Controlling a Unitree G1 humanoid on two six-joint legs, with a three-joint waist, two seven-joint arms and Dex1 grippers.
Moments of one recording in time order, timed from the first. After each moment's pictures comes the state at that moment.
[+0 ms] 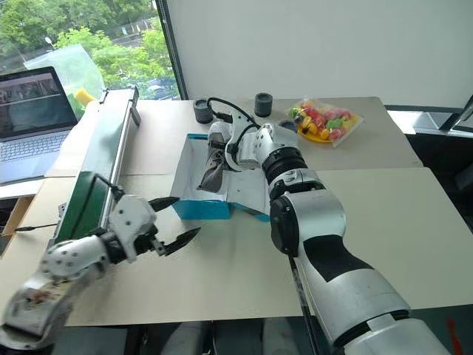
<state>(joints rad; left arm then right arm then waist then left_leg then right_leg) 0.03 0.69 0.16 -0.71 -0.45 0.63 -0.66 -1.48 -0.03 -0.26 1.23 0.39 0.85 0.06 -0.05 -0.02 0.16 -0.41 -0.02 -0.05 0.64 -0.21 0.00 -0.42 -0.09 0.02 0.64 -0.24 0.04</state>
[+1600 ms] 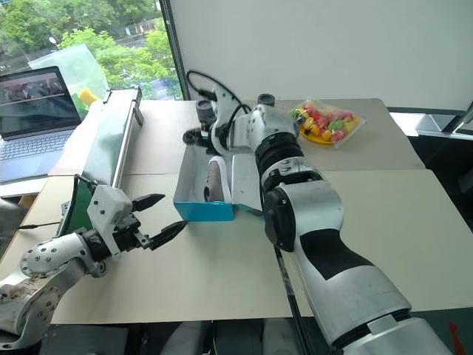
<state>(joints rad) 0.01 0.59 0.24 -0.70 -0.55 0.69 -0.50 -1.47 -0.09 -0.20 0.93 0.32 0.81 0.43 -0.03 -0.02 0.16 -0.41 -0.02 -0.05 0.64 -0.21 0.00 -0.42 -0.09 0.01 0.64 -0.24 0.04</state>
